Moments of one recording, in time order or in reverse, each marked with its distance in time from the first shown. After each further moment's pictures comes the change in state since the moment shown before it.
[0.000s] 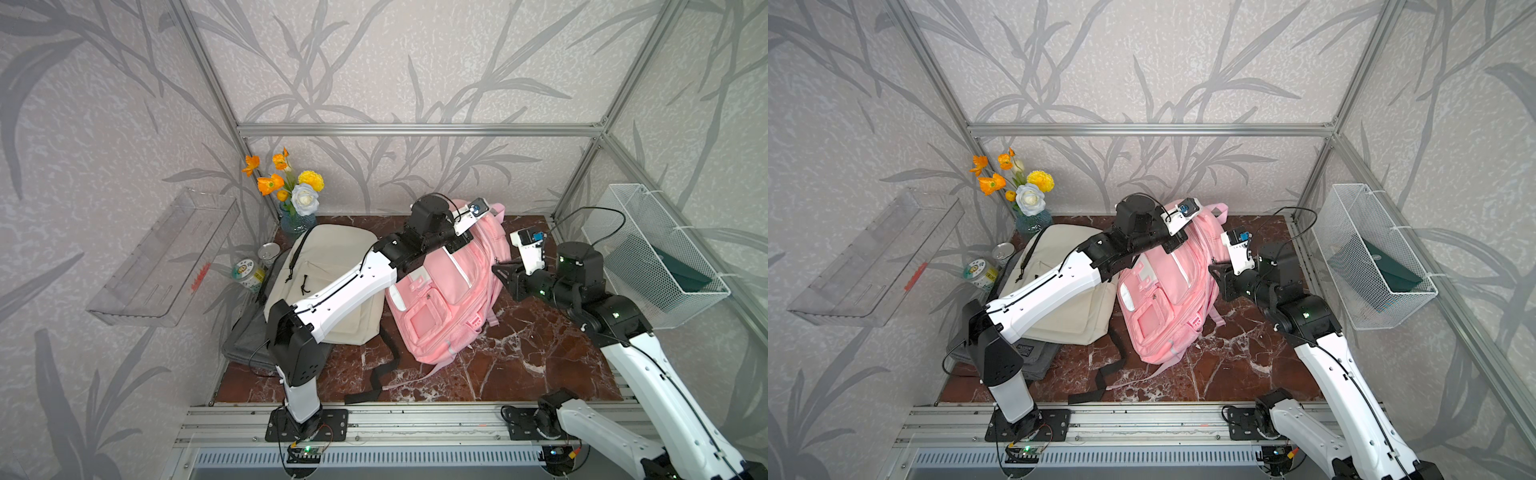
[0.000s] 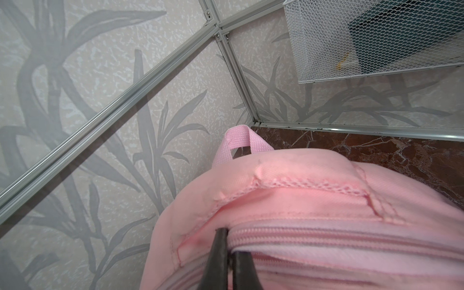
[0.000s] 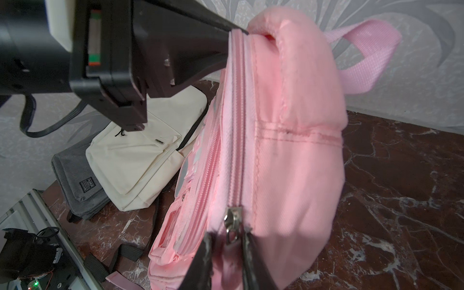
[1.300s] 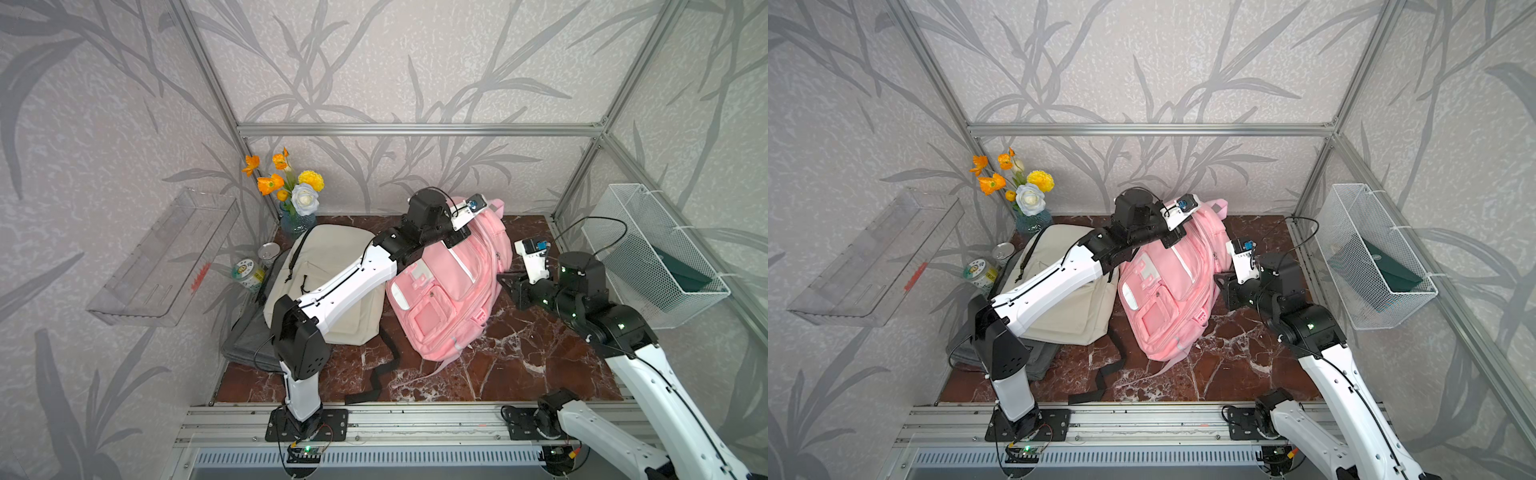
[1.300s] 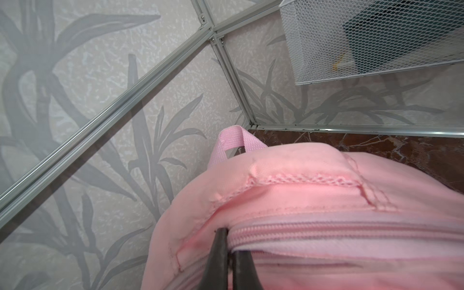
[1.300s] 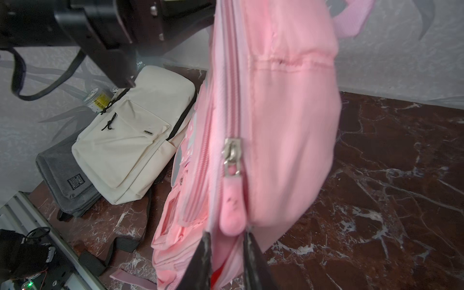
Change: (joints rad) left arm 0.037 0.039 0.047 -0.009 0.093 0.028; right arm 0.018 -0.067 -0.039 -0.067 0.078 0.031
